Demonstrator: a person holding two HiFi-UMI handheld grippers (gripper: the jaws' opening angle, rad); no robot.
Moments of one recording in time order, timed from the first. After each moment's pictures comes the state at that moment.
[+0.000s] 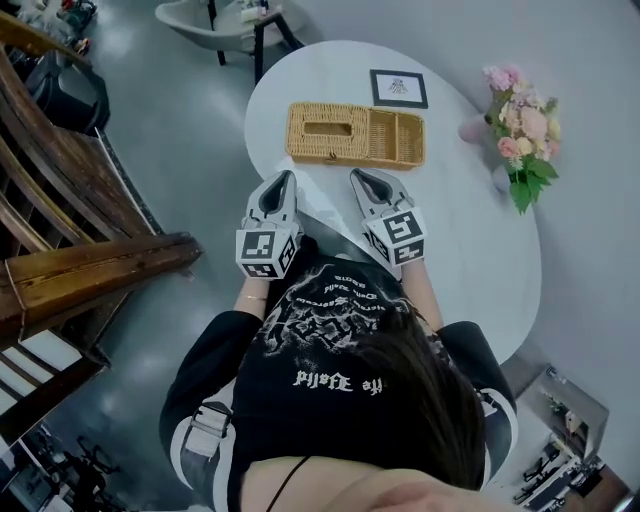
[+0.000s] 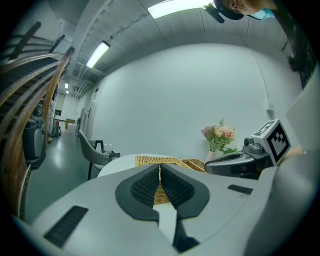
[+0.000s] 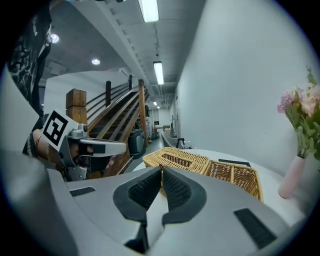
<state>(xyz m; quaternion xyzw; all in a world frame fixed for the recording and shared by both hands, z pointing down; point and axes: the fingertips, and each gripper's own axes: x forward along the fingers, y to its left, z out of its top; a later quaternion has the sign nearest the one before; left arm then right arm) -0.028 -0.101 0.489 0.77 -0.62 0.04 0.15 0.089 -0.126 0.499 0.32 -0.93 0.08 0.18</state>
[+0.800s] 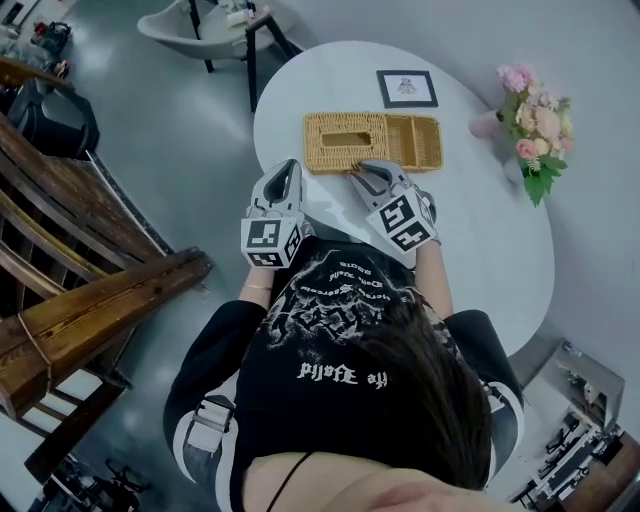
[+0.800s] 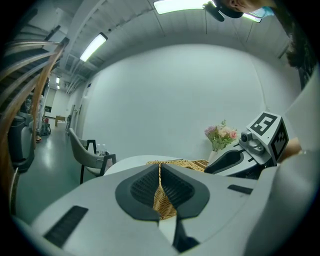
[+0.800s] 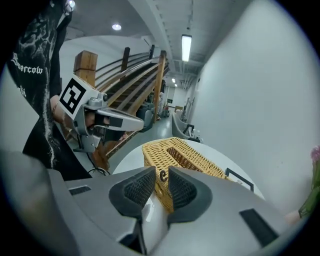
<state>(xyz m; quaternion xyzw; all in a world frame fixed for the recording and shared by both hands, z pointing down) -0.085 -0.161 0.497 0.80 -0.57 0.04 0.15 0.023 -0.159 0.520 0.25 -0.90 0.00 0.35</state>
